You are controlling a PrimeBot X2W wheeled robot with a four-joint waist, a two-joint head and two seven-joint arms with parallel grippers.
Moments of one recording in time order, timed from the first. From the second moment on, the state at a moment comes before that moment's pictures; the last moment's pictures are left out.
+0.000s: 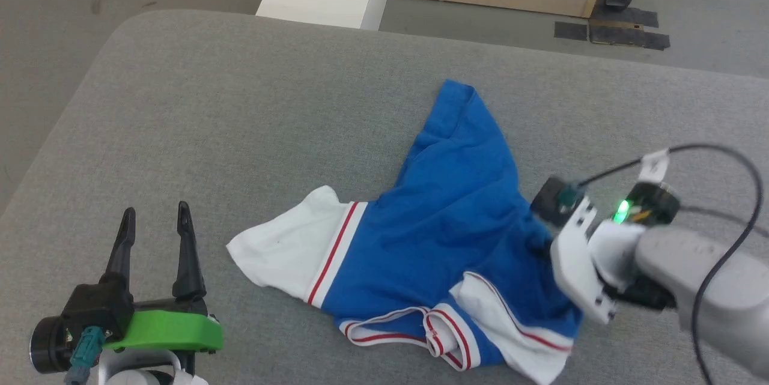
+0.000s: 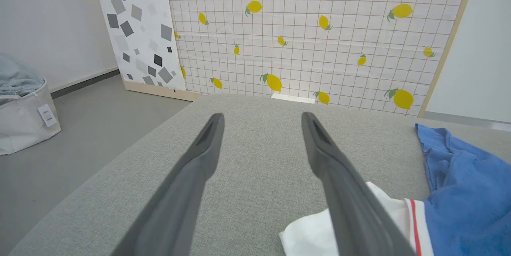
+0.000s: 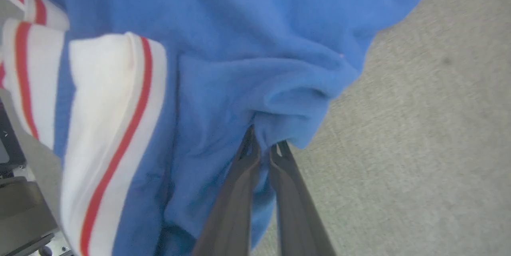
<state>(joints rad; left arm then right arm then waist) 0.00 0.06 0.14 -0.03 -0.10 -0.08 -0.26 -0.83 -0.61 1.28 0.40 0.85 0.13 0.41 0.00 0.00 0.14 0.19</state>
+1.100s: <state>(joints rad) -0.08 0.05 0.05 -0.04 -0.10 -0.03 -0.26 -1.14 -0.50 1.28 0.77 0.75 0.13 0.00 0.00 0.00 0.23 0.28</state>
